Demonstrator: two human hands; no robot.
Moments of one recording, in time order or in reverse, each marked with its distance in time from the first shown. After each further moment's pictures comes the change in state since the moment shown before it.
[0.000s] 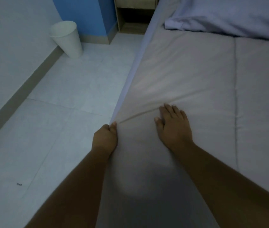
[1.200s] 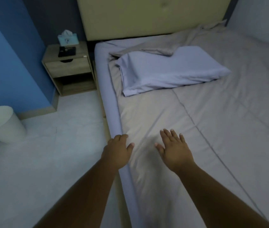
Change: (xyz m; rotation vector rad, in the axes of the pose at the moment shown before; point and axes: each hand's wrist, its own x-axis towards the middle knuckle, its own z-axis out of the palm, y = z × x) left_hand 0.158 0.135 -0.137 0.268 -0.297 0.907; right_hand 0.081 -0.099 -0.114 -0.093 0.012 0.523
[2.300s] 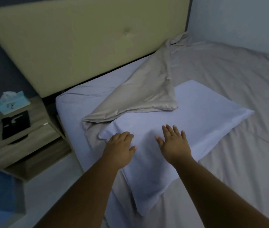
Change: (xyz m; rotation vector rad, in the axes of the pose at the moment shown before) left_hand 0.539 0.021 -0.176 0.301 -0.067 0.579; right_hand 0.488 0.007 -0.135 0.178 0.159 0.432
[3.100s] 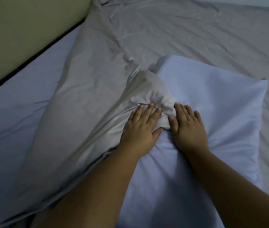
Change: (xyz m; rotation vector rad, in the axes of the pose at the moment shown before) left_hand 0.346 -0.018 0.137 -0.082 0.128 0.665; right_hand 0.239 0.069 0.094 -0.024 0.430 0.506
